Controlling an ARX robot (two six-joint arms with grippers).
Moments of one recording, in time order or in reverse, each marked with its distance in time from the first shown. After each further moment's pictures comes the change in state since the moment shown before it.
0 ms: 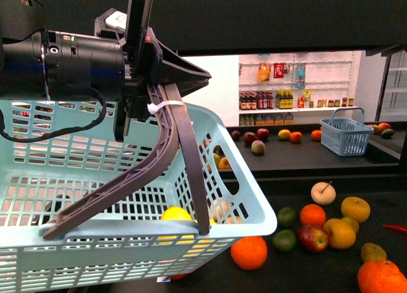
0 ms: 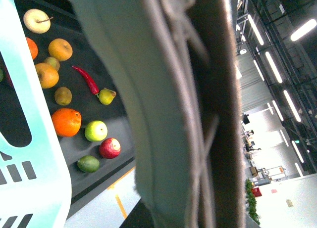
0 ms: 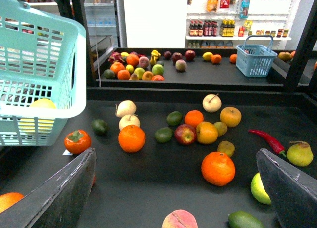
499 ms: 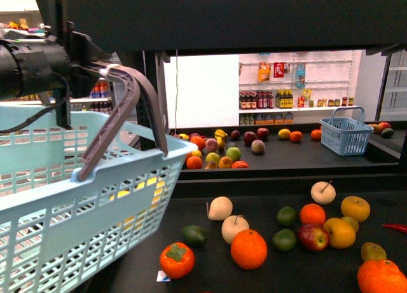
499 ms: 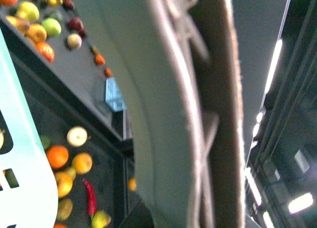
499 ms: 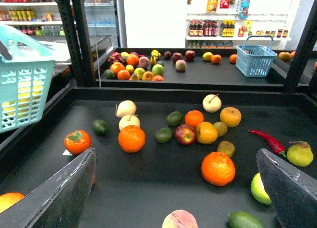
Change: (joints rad) left arm 0.169 0.102 0.025 0.360 -0.531 -0.449; right arm 0.000 0.000 0.000 0.000 -0.002 0.000
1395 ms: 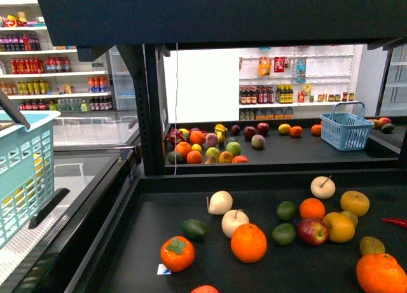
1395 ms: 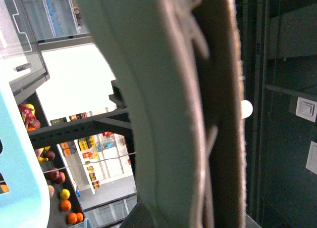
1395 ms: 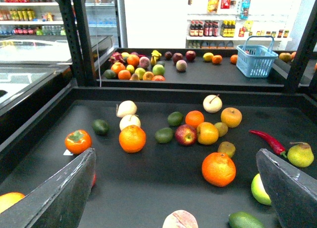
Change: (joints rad) left arm 0.436 0.165 -0.014 0.438 -0.058 -0.225; right arm 0.000 0.000 0.000 0.000 0.000 0.000
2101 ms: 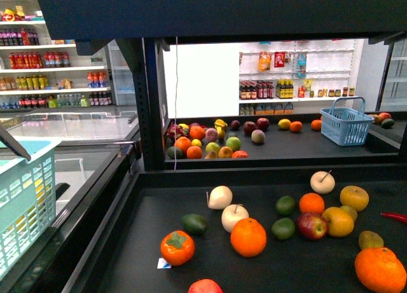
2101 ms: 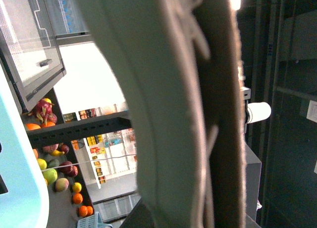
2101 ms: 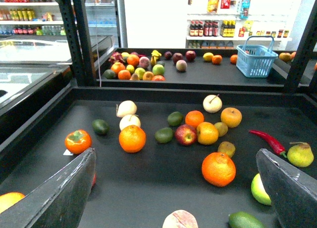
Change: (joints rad) left arm 0.023 0.143 -0.028 0.125 0.058 -0.013; right arm 0.000 0.000 0.000 0.000 0.000 0.000
